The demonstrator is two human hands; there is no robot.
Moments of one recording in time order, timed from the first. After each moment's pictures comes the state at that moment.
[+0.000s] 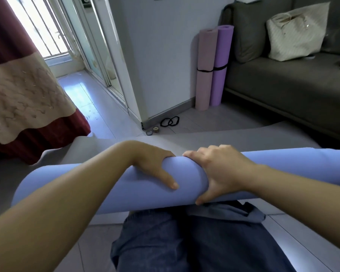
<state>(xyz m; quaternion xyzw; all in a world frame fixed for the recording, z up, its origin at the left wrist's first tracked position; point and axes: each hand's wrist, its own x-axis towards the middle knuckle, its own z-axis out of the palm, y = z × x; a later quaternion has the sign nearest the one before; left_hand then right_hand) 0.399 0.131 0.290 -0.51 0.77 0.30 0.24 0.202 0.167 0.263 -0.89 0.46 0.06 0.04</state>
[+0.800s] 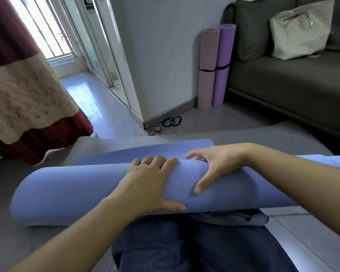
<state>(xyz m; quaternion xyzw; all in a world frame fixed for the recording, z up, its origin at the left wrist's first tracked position) 0.412 0.202 0.253 -0.52 0.85 -0.02 0.06 0.200 0.134 0.277 -0.80 0.46 0.15 0.35</state>
